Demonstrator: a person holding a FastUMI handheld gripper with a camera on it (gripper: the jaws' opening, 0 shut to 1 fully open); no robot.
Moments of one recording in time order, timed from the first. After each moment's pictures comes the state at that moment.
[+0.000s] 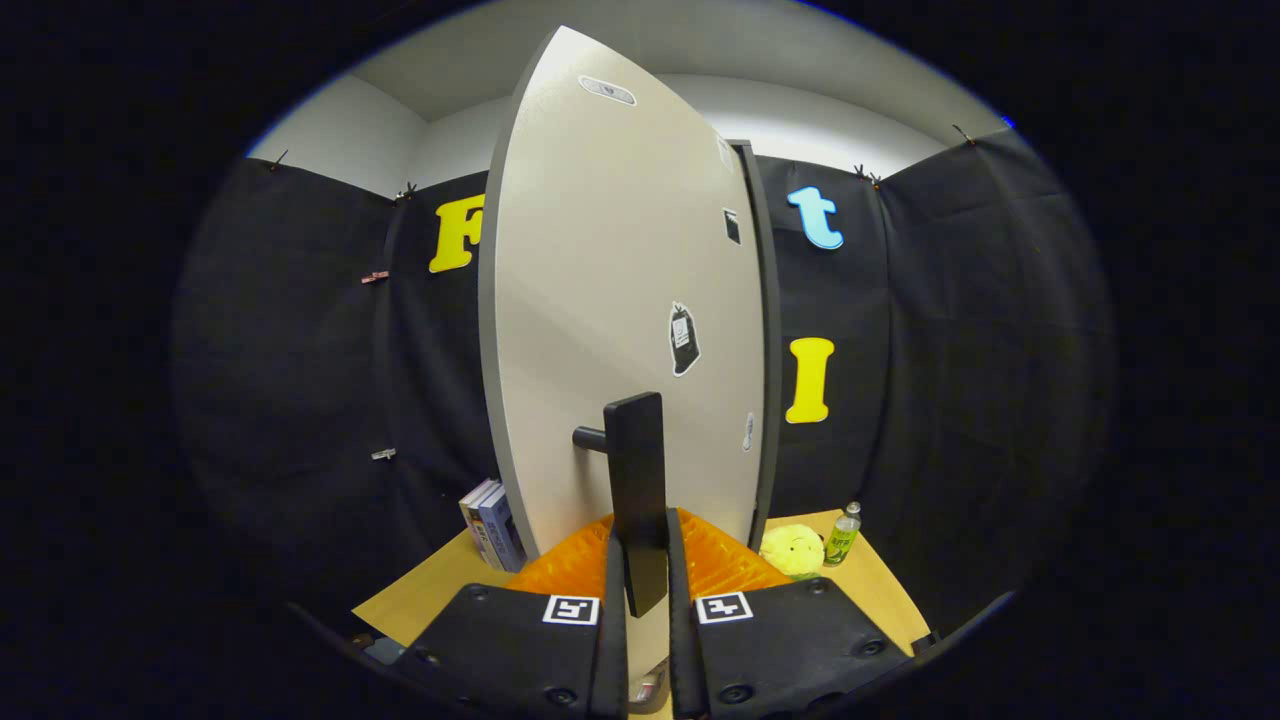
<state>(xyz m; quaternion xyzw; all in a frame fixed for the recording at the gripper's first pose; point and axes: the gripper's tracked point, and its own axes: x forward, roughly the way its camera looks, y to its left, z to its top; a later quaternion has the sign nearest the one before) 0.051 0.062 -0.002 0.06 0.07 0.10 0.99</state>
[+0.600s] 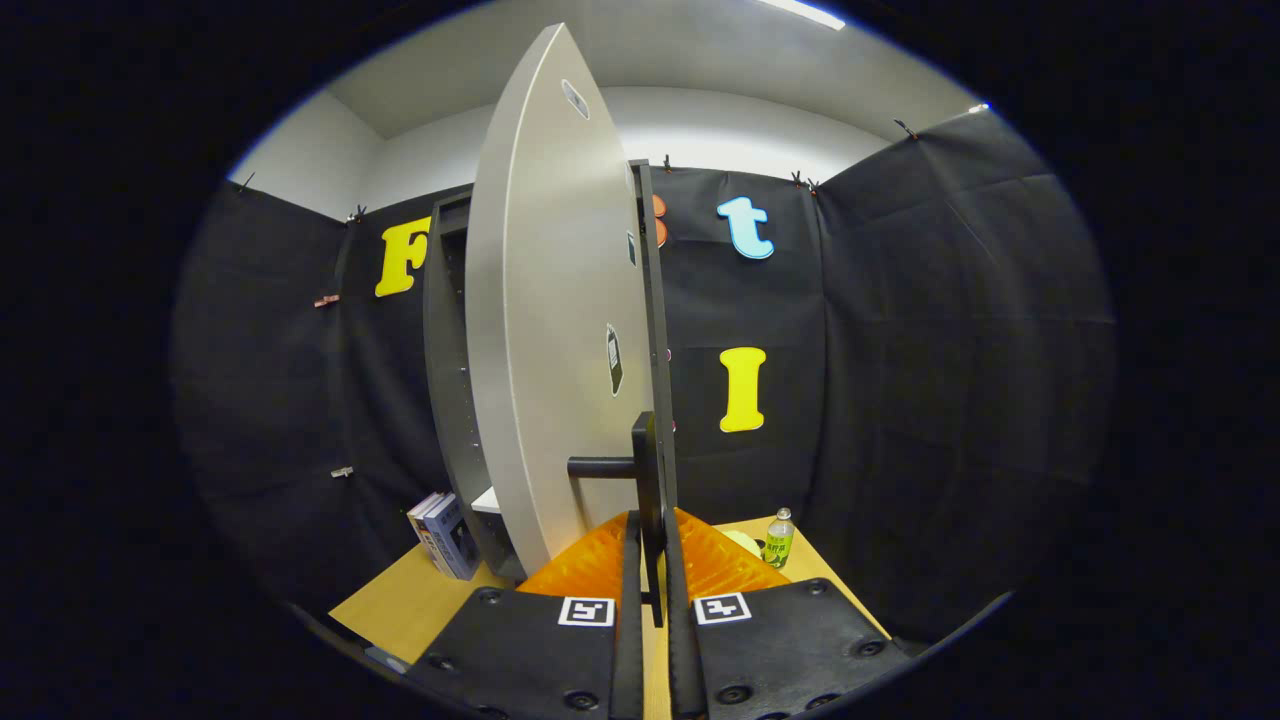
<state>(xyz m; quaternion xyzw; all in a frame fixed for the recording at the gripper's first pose) 0.067 0.000 0.004 0.08 0.07 0.05 0.99</state>
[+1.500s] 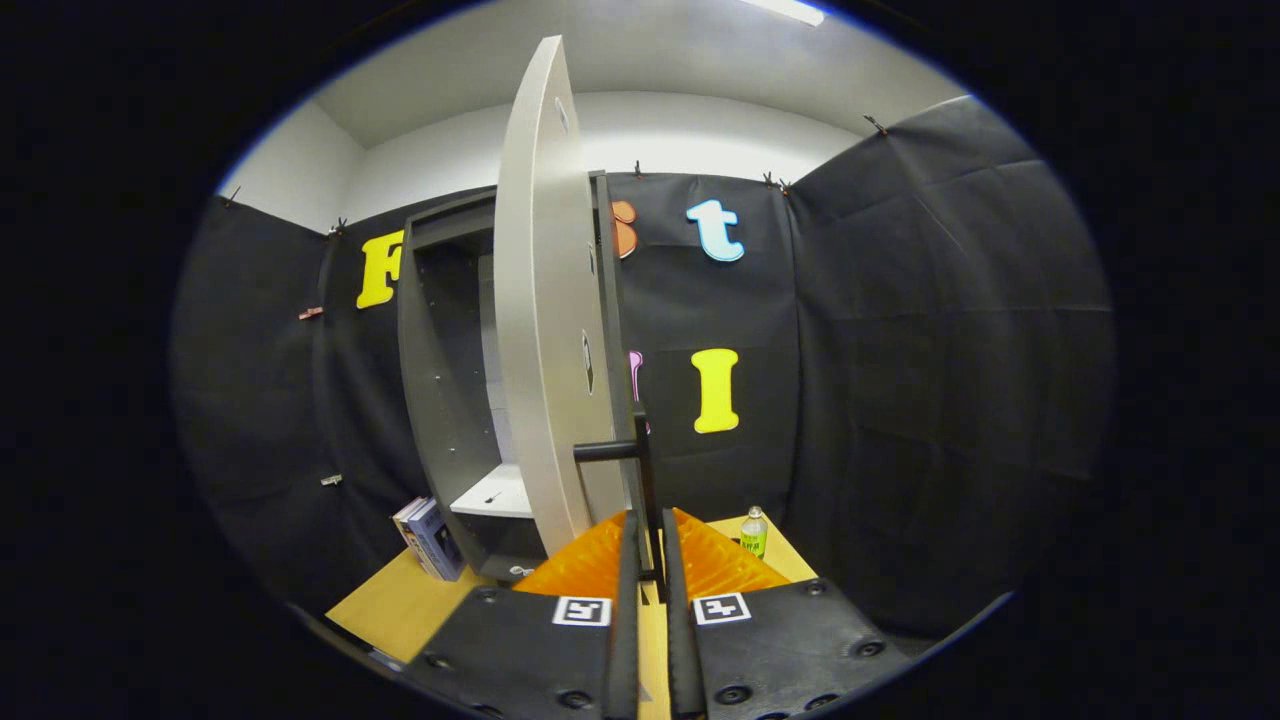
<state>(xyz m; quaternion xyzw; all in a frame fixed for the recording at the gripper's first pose) 0.025 -0.041 0.004 0.09 0.06 0.03 0.99</state>
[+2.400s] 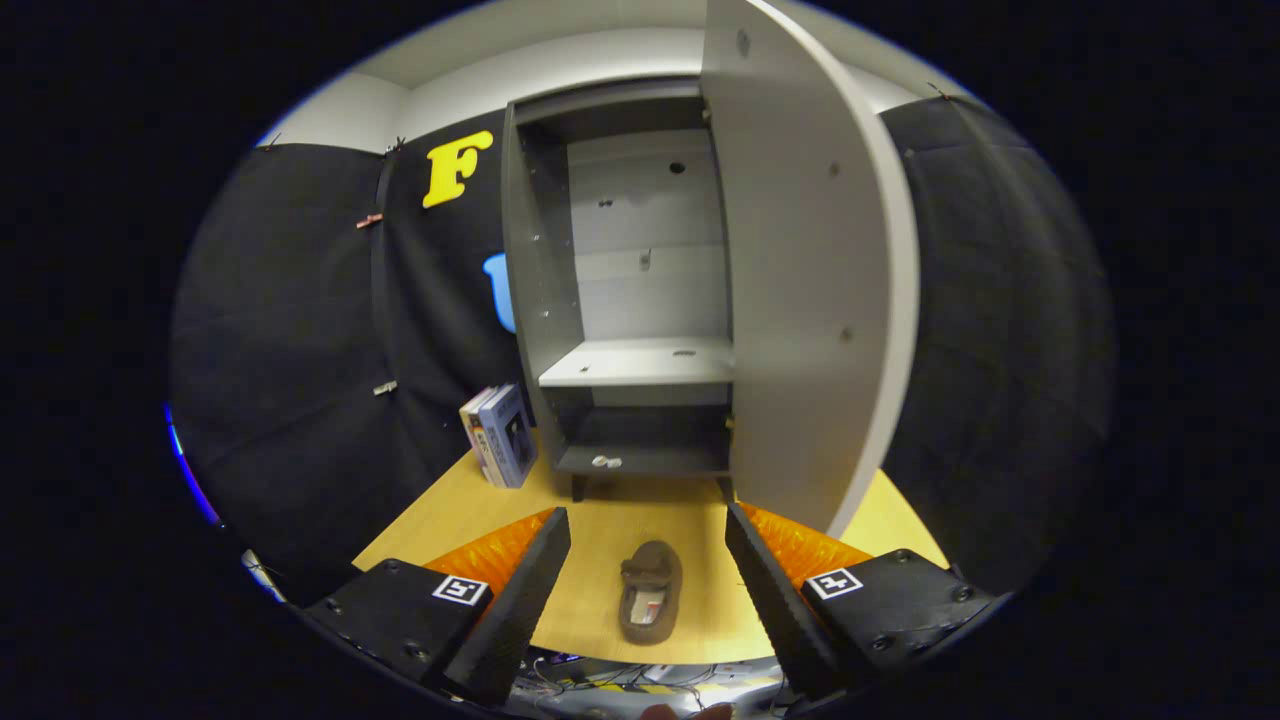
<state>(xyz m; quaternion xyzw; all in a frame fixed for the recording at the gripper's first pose) -0.032 0.123 -0.160 0.06 0.22 0.11 0.97</state>
